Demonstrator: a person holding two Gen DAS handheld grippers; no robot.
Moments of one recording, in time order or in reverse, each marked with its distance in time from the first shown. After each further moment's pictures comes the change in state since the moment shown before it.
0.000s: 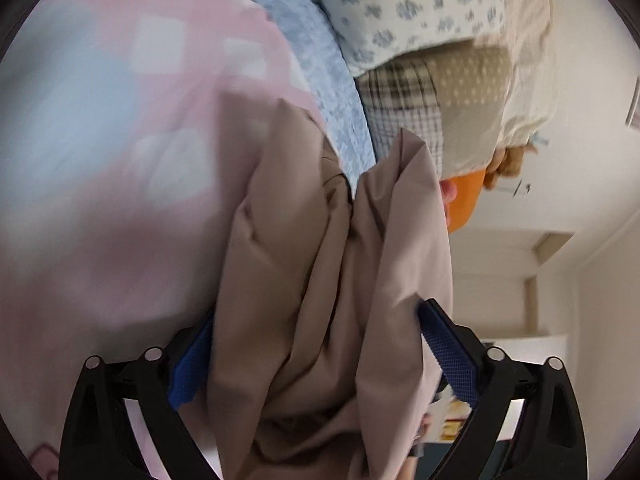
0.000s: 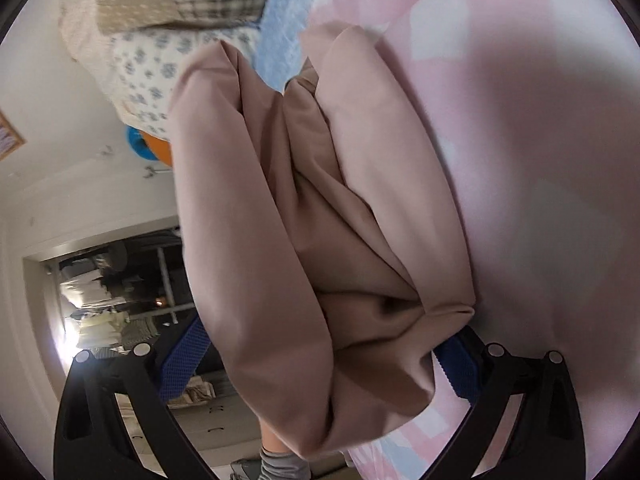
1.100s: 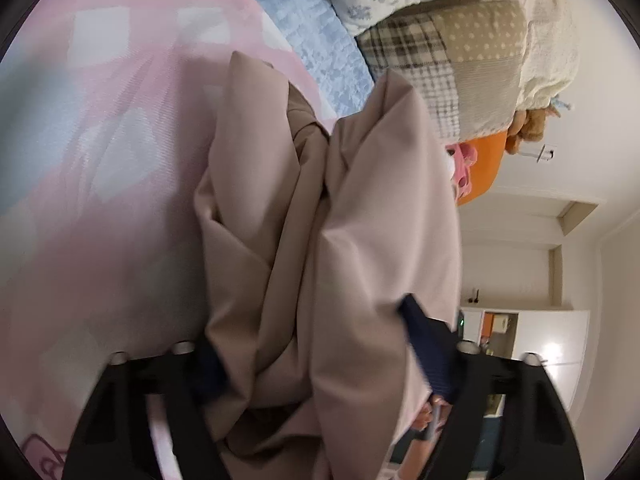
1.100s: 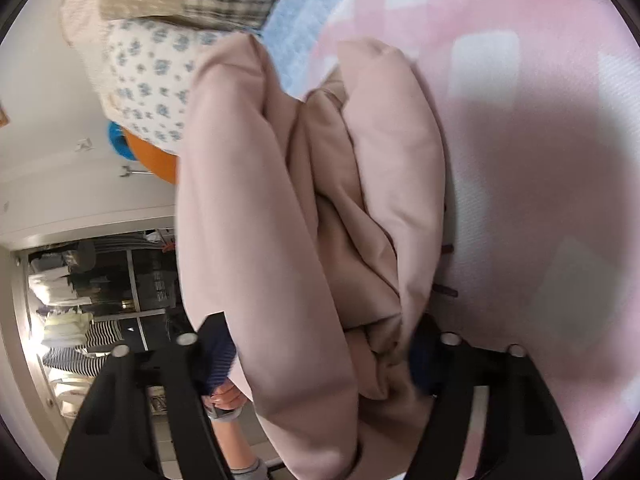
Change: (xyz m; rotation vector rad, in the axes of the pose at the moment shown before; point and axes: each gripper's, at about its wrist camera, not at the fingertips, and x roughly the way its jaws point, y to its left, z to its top) left arm 0.023 -0.024 0.002 0.021 0.104 0.088; right arm 0.002 0.009 -0.014 -0.095 -0.099 -0.092
